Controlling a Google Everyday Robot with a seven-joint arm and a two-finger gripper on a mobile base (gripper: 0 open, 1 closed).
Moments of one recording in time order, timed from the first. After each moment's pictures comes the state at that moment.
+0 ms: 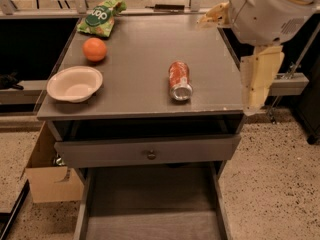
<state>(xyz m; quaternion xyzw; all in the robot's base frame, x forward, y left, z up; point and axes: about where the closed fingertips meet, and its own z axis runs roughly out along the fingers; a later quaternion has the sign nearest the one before) 0.451 -0.104 1.005 -0.82 0.54 -0.04 0.18</state>
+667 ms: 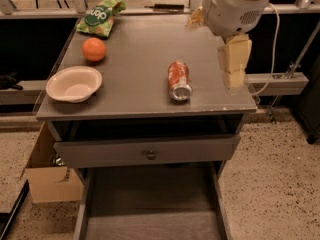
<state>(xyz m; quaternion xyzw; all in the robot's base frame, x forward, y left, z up) 0.518 -0.096 0.978 -0.83 0.55 -0.05 0.12</state>
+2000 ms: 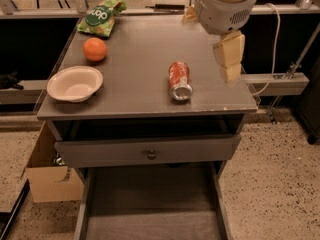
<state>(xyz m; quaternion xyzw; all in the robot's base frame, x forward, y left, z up) 0.549 -0.099 0.978 -0.84 0.52 -0.13 0.10</state>
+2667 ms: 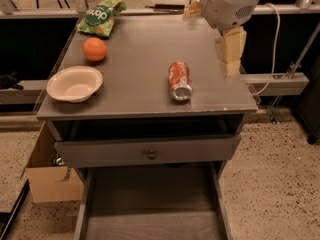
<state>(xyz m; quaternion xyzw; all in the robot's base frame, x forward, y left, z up) 0.560 -0.101 0.980 -0.84 0.52 -0.10 0.13</state>
